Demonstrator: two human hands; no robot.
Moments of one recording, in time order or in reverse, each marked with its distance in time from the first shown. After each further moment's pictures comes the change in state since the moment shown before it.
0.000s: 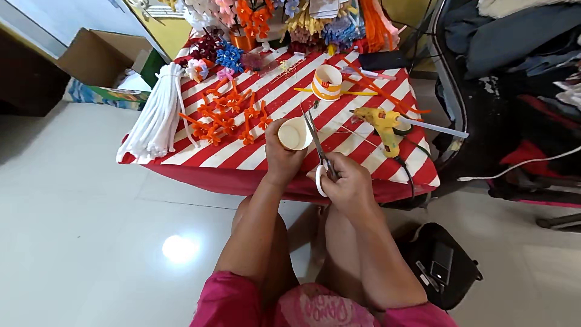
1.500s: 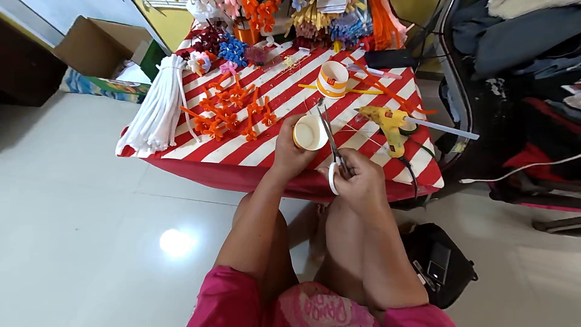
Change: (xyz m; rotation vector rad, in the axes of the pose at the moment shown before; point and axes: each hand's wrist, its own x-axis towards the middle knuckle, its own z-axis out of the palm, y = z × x) left_hand 0.006 0.007 -0.007 -0.194 -0.255 -0.155; right_hand 0.002 0.006 -0.009 -0.050 0.035 0.003
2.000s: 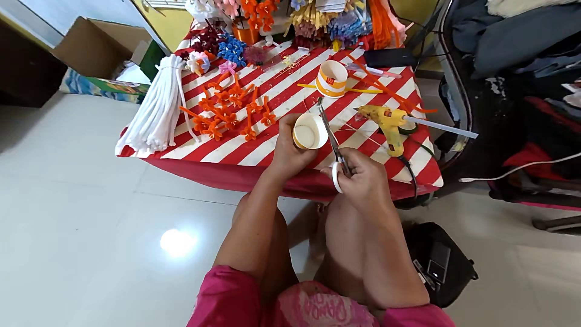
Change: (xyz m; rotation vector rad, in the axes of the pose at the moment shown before) left_hand -0.001 -0.004 -0.005 -0.109 -0.092 -0.029; right_hand 0.002 0.002 -0.008 0.002 -0.050 0.007
